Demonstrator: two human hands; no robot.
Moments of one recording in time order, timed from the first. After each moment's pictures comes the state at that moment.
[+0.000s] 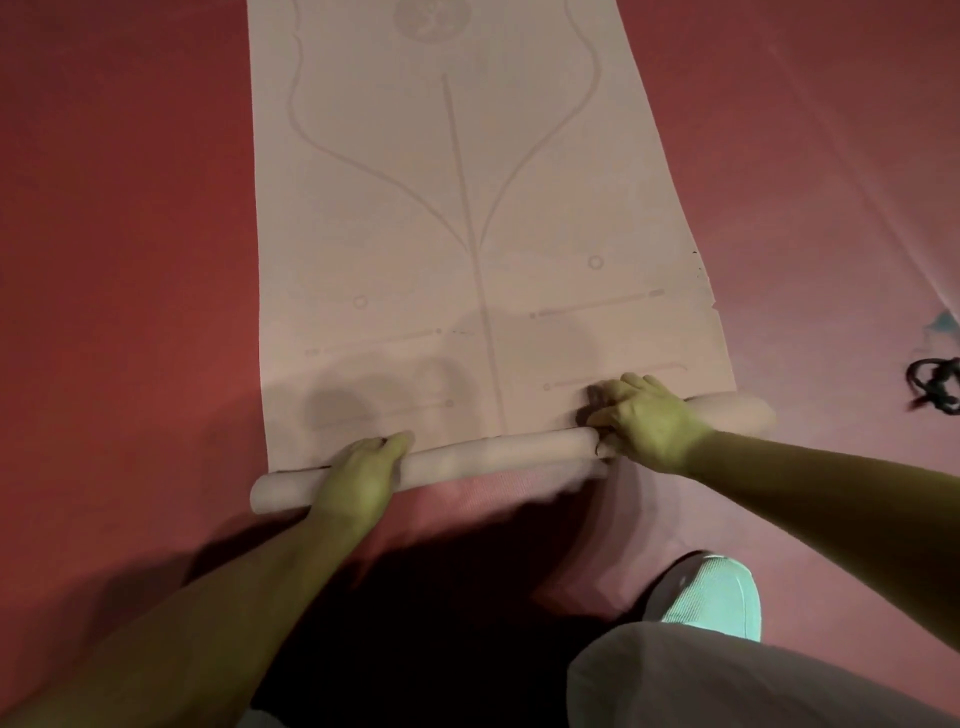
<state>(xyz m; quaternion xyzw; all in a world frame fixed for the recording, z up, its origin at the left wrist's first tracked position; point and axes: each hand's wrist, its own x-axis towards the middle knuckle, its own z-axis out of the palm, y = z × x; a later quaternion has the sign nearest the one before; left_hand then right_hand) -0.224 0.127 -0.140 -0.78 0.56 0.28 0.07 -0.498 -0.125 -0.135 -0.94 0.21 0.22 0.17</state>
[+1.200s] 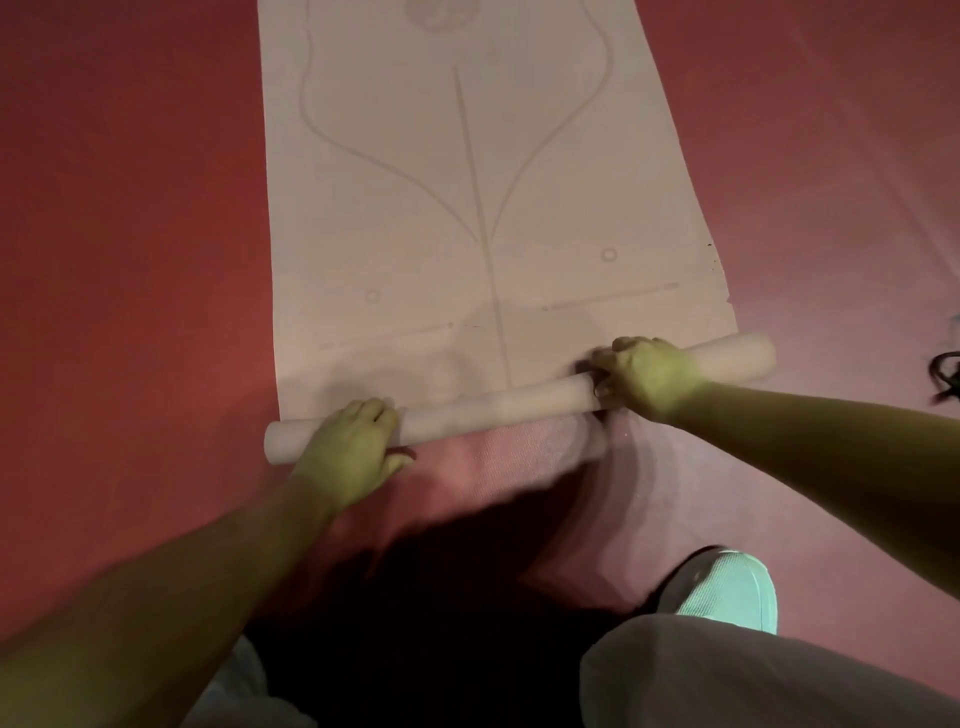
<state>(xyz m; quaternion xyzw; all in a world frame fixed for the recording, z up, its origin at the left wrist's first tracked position) -0.188 0.113 -0.122 -0.76 0.60 0.23 0.12 -0.459 -0.147 -0.122 -0.92 0.29 0.23 0.14</state>
